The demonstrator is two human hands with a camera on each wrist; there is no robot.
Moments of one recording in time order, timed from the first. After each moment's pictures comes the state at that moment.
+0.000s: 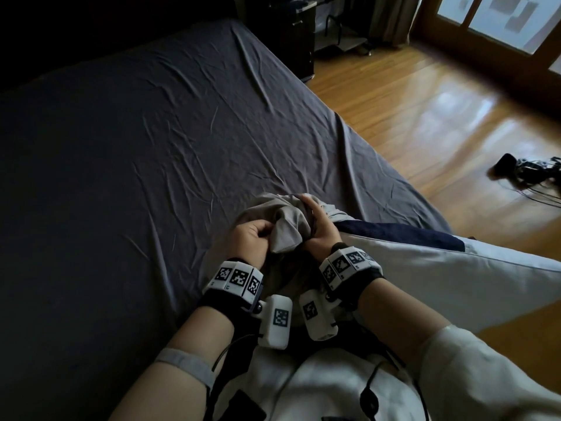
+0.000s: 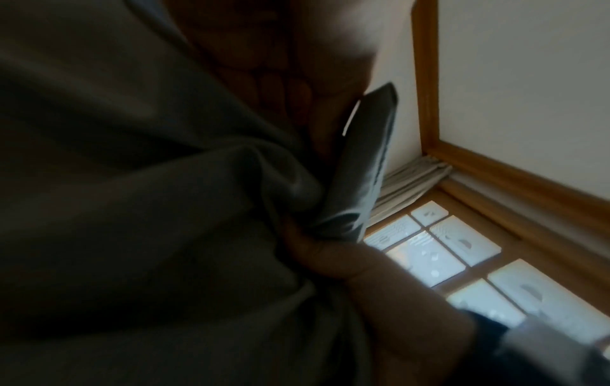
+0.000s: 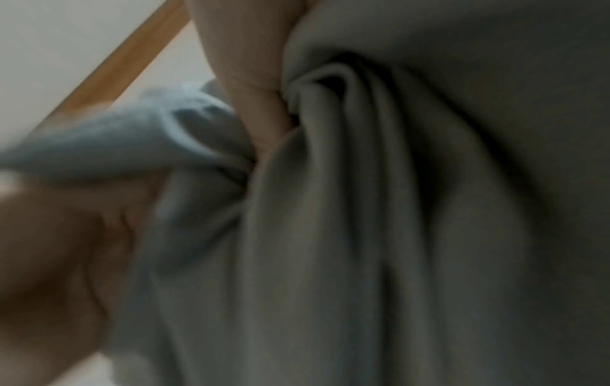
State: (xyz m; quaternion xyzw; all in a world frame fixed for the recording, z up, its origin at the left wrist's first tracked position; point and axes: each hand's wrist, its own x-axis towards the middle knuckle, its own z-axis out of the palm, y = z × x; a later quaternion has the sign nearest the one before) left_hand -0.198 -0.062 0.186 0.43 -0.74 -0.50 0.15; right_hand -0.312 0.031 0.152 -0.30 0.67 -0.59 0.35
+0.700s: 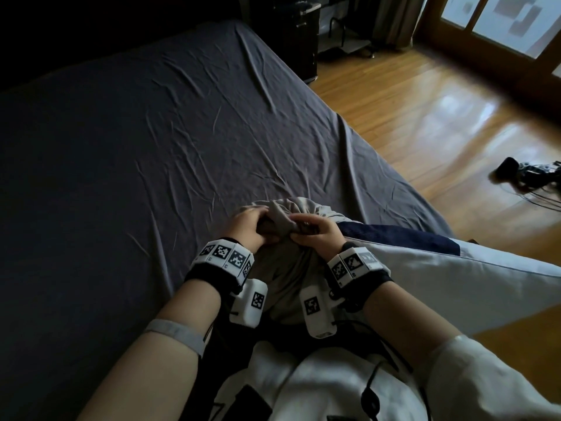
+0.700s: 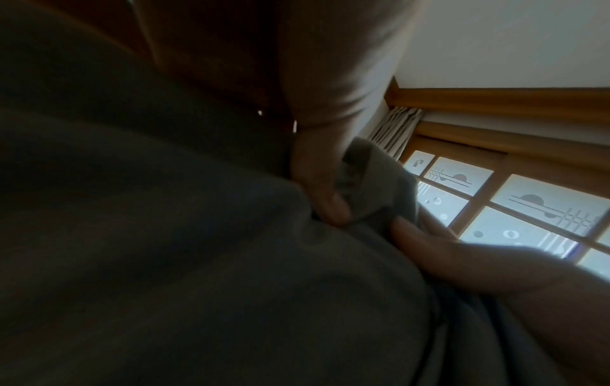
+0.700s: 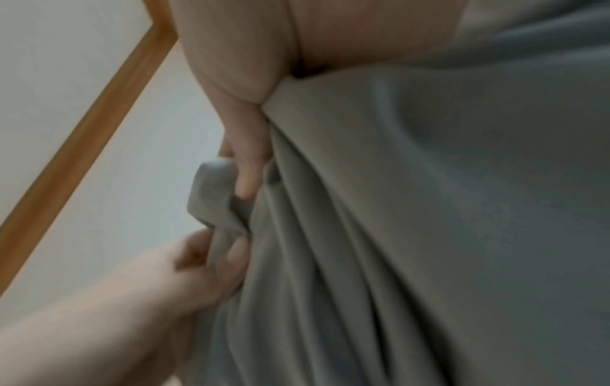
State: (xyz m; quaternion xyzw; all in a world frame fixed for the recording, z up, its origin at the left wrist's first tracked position) left_hand -0.203 -0.092 0.195 0.35 -0.87 -0.35 0.00; right_hand -0.314 0.032 0.152 -0.31 0.63 -0.60 0.38
